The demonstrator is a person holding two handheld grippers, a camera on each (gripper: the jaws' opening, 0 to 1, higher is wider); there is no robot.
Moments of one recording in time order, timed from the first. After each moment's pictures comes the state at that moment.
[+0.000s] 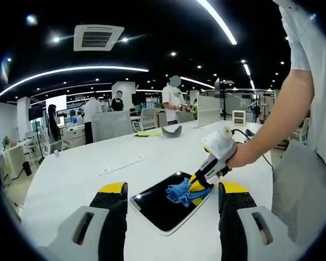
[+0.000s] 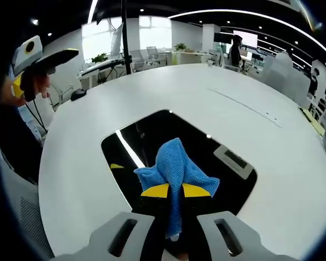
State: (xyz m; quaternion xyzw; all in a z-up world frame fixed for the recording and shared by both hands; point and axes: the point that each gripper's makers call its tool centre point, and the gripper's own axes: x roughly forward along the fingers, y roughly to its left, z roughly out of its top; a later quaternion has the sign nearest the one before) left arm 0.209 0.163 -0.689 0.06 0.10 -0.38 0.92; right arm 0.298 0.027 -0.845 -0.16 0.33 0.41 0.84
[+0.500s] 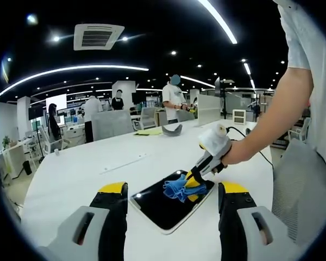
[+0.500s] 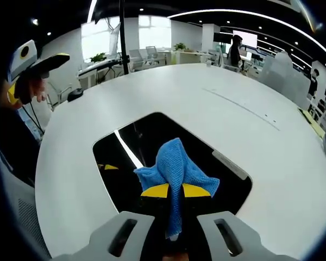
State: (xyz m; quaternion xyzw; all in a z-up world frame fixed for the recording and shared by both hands) left arm 0.209 0.165 -0.692 0.06 0.10 -0.38 0.92; right arm 0.315 0.026 -0.846 -0.17 0.33 0.40 0.84
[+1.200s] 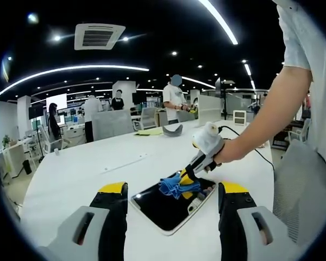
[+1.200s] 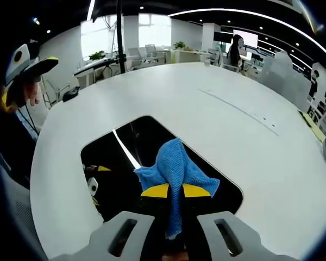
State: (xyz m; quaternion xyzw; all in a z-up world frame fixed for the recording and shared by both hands) left arm 0.214 0.166 -0.693 0.05 0.10 -0.38 0.92; right arm 0.341 0.026 -0.846 -0.18 0.33 0.40 0.84
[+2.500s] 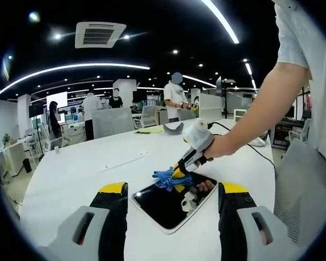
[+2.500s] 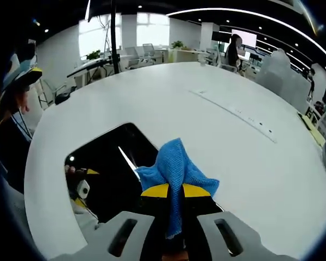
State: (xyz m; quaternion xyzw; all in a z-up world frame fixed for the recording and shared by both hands) left arm 0.218 0.169 -0.699 0.05 0.11 -0.38 0.92; right arm 0.380 0.026 -0.845 -0.18 0.33 0.39 0.84
